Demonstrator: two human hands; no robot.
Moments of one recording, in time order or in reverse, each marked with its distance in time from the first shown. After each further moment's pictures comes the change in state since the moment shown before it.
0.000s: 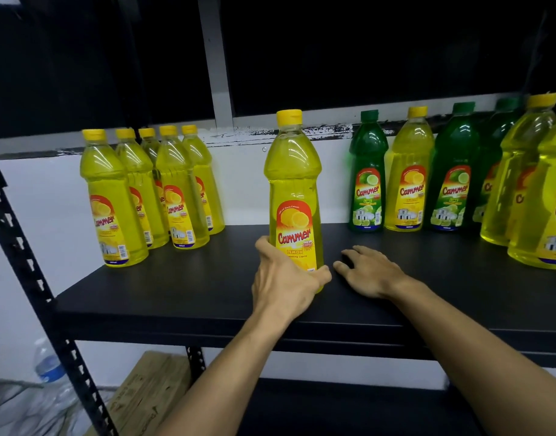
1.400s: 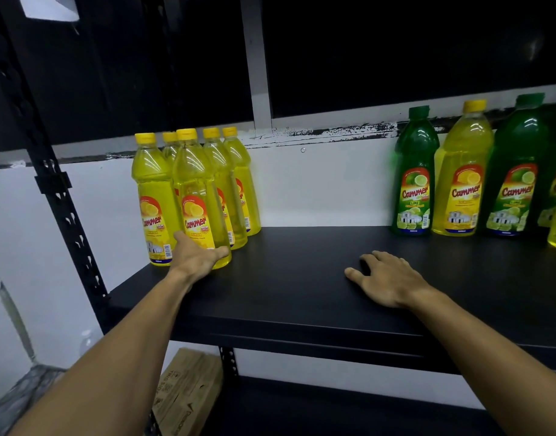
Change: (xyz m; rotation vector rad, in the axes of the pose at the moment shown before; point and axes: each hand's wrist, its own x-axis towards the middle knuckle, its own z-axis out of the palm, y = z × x) left_hand 0.123 -0.146 -0.135 -0.035 0.178 -0.232; right_hand 0.015 -0.042 0.023 -0.051 0.017 -0.044
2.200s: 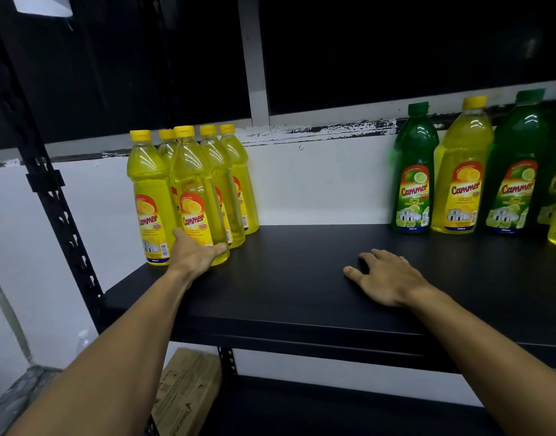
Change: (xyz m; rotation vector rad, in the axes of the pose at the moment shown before) left_hand 0.016 -0.007 0.008 0.001 0.020 0.004; right_hand -0.001 -0.001 -0.001 -0.012 -0.002 0.003
